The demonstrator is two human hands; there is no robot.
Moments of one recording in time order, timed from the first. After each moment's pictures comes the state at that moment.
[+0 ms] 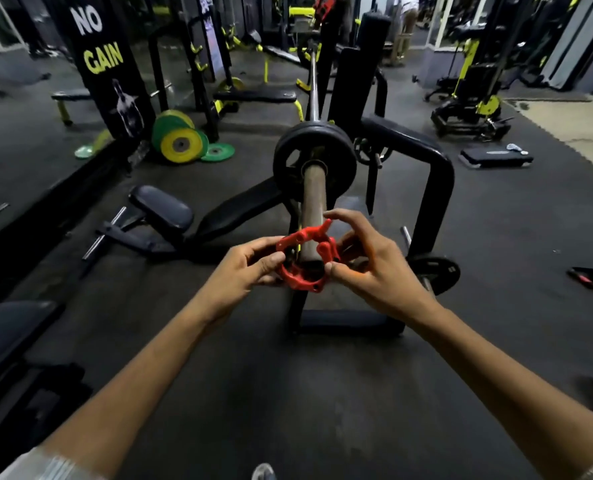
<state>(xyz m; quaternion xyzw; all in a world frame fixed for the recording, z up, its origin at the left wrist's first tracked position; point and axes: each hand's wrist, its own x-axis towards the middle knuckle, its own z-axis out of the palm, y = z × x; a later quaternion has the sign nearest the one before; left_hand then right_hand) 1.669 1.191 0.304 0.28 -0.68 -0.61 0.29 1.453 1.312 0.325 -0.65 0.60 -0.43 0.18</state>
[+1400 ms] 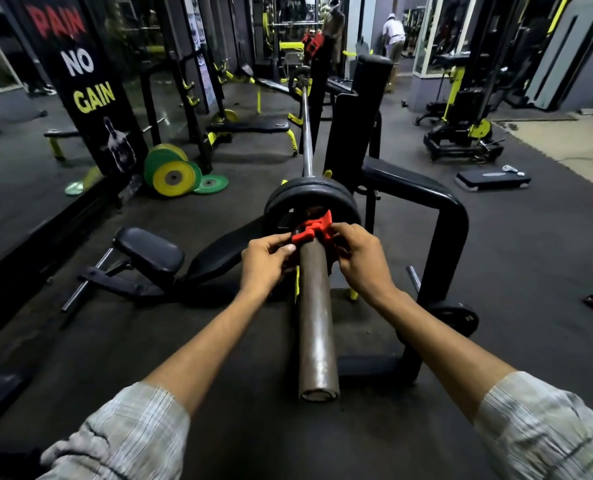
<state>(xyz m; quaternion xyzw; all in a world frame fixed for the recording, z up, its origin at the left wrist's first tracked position) 1.514 0.998 0.273 0.43 -0.66 -0.47 0.41 1.343 1.092 0.268 -0.57 0.69 -0.44 0.01</state>
